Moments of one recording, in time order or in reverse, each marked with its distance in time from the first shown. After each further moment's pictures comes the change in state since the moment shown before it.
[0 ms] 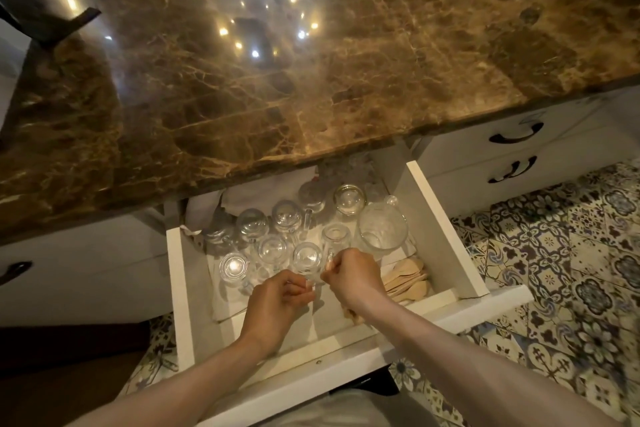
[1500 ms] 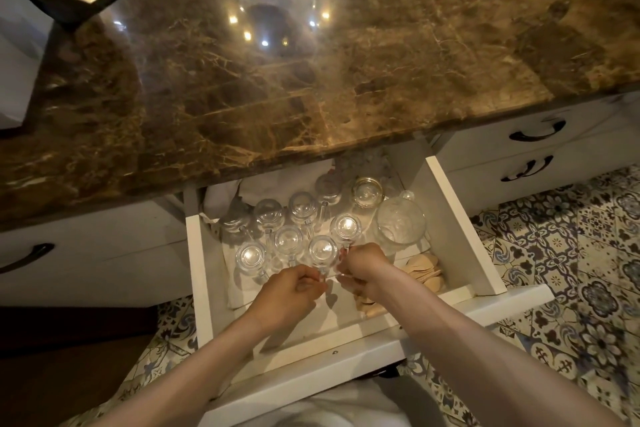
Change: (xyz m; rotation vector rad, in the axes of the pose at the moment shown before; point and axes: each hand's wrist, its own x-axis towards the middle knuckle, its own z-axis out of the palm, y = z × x) left_hand 0.003 0.013 -0.018 0.253 -0.222 -0.084; right_hand 0.014 -0.014 -0.001 0.706 -0.215 0.521
